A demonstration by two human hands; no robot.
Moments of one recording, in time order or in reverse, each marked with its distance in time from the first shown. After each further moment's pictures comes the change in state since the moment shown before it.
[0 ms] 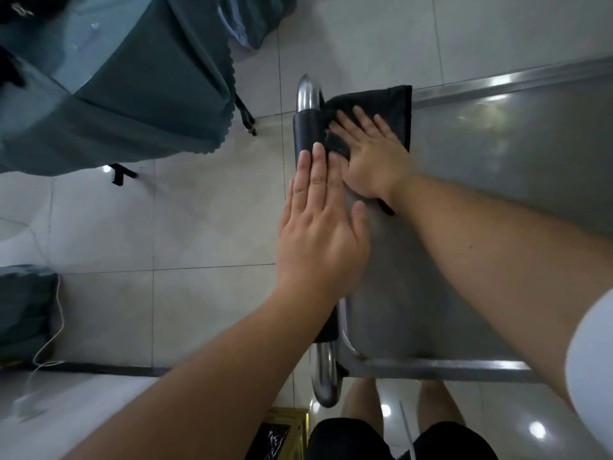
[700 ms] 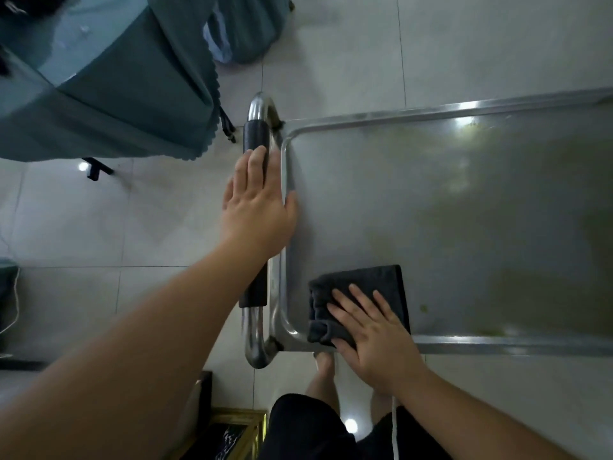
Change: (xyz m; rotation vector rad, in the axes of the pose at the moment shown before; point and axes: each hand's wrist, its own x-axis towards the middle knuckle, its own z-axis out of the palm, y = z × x) left_hand 0.005 0.011 -0.013 0.139 -0.016 -0.034; right_hand -0.341 0.016 0.075 0.056 -0.090 -0.172
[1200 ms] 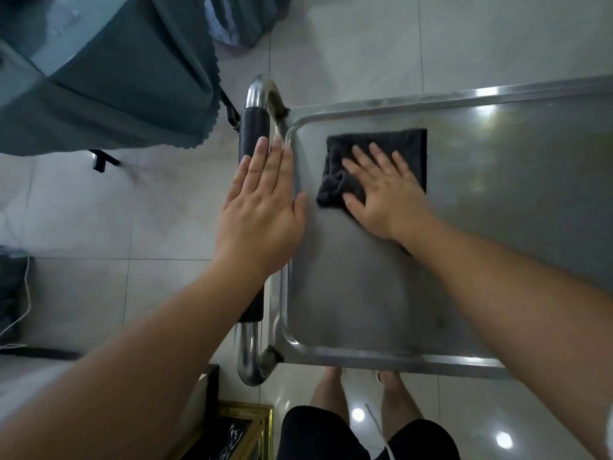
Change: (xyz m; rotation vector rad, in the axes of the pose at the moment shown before) left_hand 0.009 0.002 0.014 0.156 0.009 0.107; right_hand 0.216 0.107 -0.096 -0.103 0.089 0.146
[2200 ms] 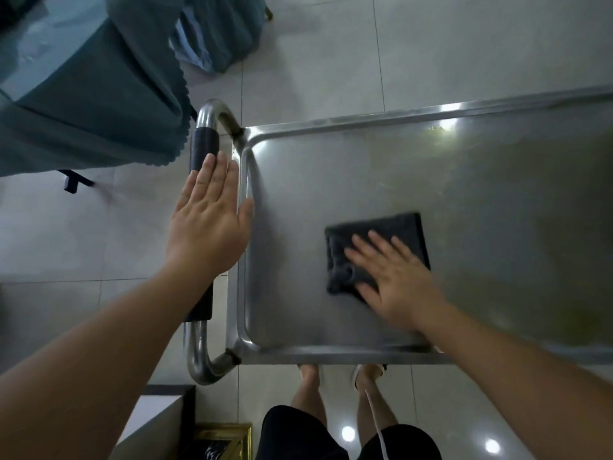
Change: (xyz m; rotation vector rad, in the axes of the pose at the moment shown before) left_hand 0.001 0.007 -0.005 -0.005 -0.043 -0.061; right_hand -0.173 0.059 0.013 -0.010 -0.076 -0.133
